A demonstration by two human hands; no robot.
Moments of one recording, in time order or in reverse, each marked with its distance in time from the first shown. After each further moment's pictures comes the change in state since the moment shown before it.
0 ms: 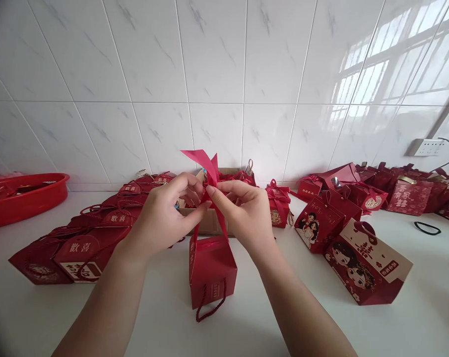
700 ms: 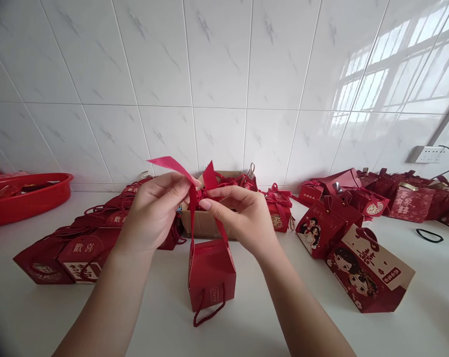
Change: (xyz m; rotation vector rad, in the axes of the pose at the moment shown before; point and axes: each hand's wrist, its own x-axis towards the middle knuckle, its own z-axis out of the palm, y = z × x) left_hand 0.006 0.003 -0.006 -0.779 0.141 -0.161; right_hand 0.003 0.001 -0.002 0.092 -0.171 0.007
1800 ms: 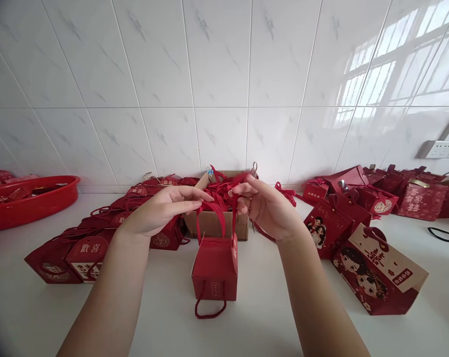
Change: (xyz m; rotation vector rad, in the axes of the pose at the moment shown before) left_hand 0.015 -0.015 -0.038 0.314 -0.332 -0.292; right_hand 0.024 0.012 -0.043 0.523 -0.184 0.374
